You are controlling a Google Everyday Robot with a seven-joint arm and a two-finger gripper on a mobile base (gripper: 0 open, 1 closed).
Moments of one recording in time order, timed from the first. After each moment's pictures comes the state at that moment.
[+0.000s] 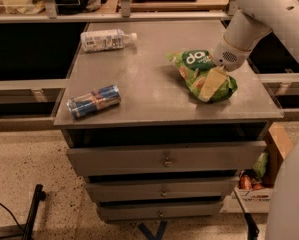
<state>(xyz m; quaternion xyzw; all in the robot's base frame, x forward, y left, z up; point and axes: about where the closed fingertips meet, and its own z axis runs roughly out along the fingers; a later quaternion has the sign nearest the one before) 0.635 -0.196 0.818 -0.51 0.85 0.08 0.10</state>
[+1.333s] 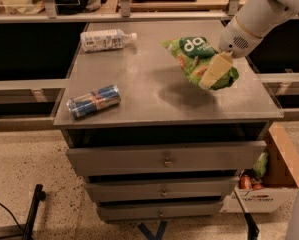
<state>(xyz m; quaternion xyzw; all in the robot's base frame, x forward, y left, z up) 0.629 -0.180 0.874 -0.54 0.81 0.12 0.18</state>
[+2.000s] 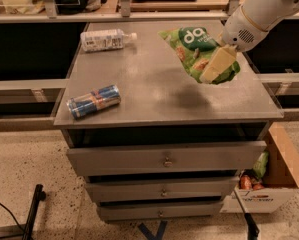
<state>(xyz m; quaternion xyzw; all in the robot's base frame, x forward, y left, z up) 0.623 -0.175 0.900 -0.56 0.79 0.12 0.22</state>
